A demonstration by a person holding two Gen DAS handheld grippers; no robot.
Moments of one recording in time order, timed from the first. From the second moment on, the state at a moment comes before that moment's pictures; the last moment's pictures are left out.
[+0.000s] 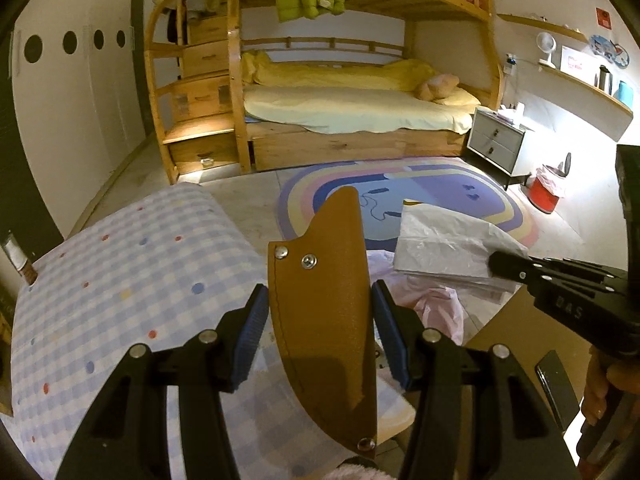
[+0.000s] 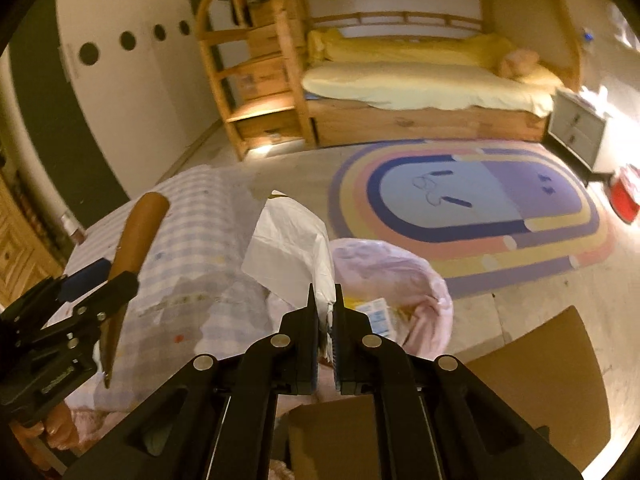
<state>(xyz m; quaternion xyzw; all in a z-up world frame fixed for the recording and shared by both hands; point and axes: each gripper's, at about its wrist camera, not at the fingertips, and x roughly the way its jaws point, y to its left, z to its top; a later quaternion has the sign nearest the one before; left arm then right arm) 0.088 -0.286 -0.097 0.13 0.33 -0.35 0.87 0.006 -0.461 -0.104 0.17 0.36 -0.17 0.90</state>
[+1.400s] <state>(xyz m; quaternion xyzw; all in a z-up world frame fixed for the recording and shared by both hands) 0.090 -0.252 -0.065 0.11 0.32 -0.29 0.90 -0.028 -0.468 -0.067 0.18 0.33 -0.14 0.92</state>
